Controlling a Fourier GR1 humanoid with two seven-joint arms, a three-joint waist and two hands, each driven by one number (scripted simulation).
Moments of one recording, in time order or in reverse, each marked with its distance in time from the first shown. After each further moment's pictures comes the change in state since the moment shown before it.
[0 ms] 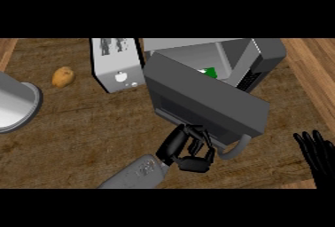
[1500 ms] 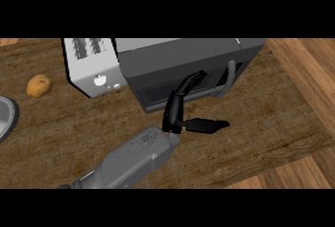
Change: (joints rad) left arm -0.232 -0.008 0.070 0.037 0.443 0.374 -0.035; right arm -0.244 -0.270 -0.228 -0.146 0.118 -0.081 0.086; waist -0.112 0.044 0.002
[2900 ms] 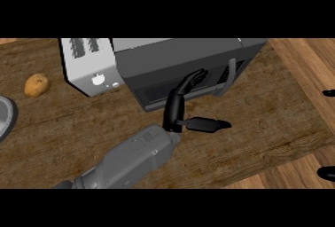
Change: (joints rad) left arm -0.033 0.001 -0.032 0.033 0.147 -0.012 -0.151; right arm -0.146 0.062 0.058 0.205 -0.289 0.104 0.103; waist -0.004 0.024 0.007
